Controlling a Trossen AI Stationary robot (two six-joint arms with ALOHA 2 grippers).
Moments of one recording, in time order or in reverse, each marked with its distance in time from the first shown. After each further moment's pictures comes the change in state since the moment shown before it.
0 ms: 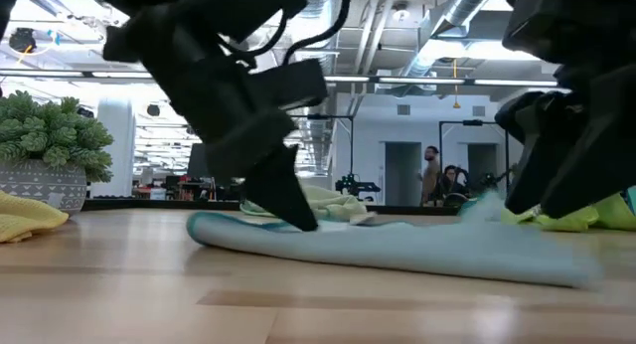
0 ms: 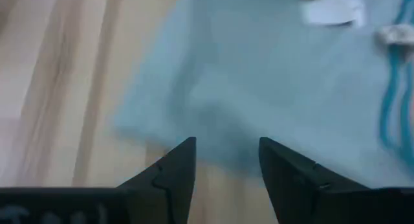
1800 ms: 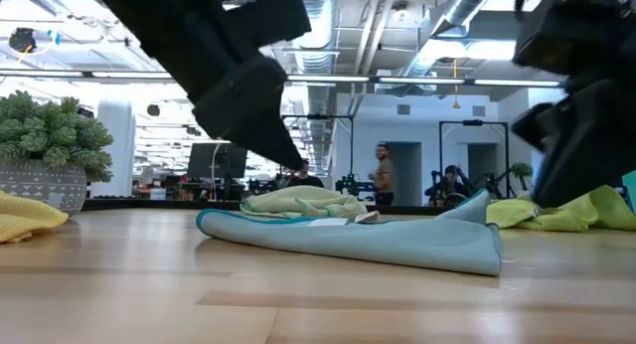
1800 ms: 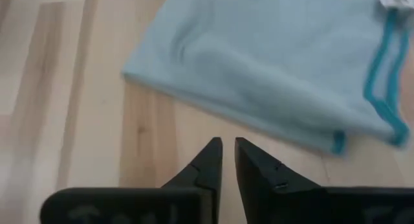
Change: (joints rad) left arm -0.125 -0.058 0.093 -0.232 -0.303 -0.071; right arm -0.015 -0.138 -0.119 -0.008 -0.037 0.095
